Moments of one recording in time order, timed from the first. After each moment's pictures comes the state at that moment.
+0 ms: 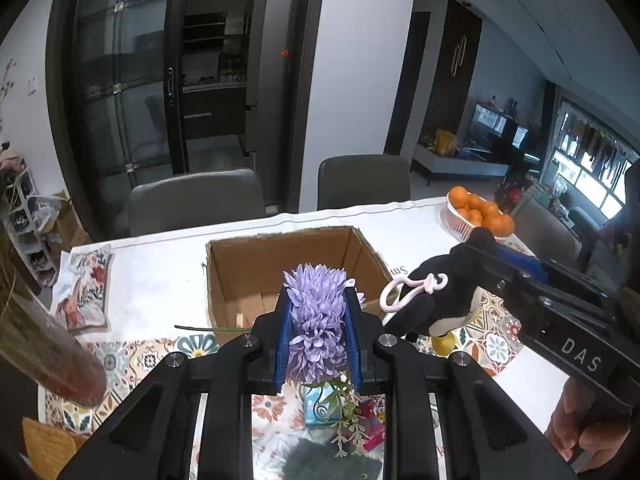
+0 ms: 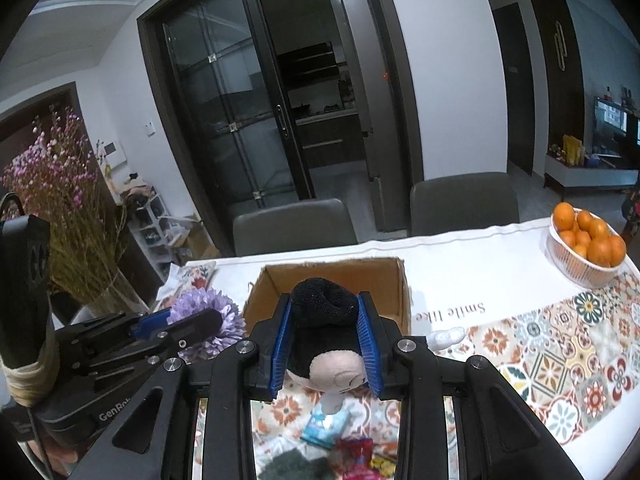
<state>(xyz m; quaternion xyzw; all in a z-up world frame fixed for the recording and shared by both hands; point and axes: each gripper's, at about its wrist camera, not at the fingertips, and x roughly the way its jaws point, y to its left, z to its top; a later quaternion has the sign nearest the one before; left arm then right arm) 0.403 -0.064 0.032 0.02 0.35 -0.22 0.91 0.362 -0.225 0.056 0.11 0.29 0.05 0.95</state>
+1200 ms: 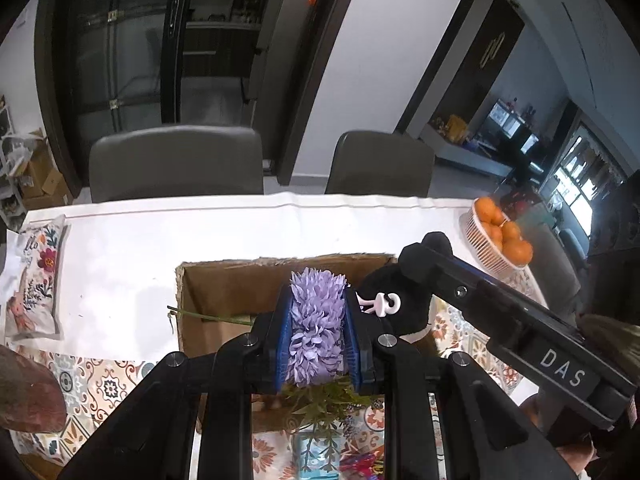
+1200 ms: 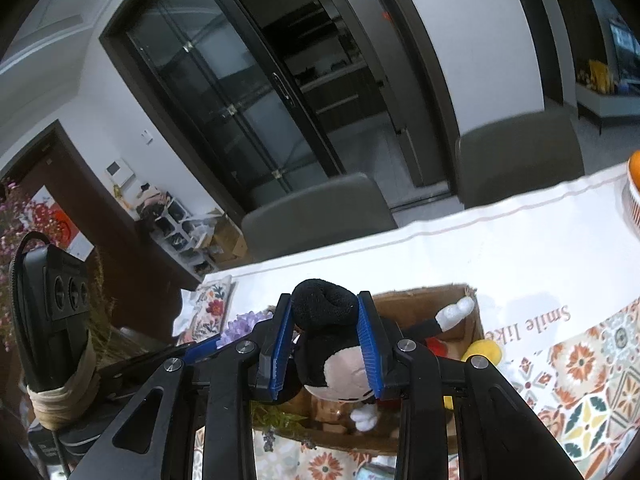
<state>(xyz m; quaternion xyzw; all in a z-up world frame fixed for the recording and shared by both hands) 0.556 -0.076 -0.018 -0.05 0.45 -0.23 0.86 0.523 -0.244 -0.003 0.22 0.36 0.11 0.90</state>
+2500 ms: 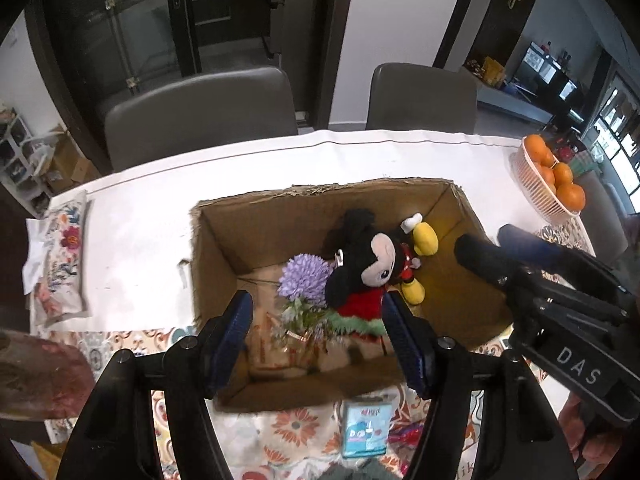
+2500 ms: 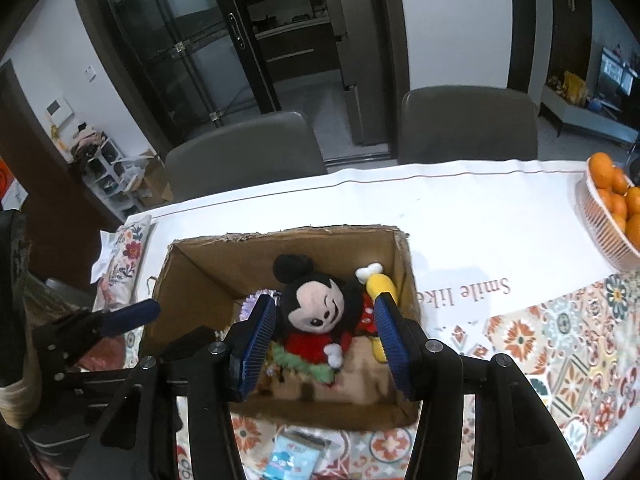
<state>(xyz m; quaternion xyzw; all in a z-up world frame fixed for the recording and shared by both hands) 0.549 -0.093 -0.053 0.04 0.52 -0.16 0.84 0.523 -0.246 -0.035 0.11 0.46 0.01 0.88</state>
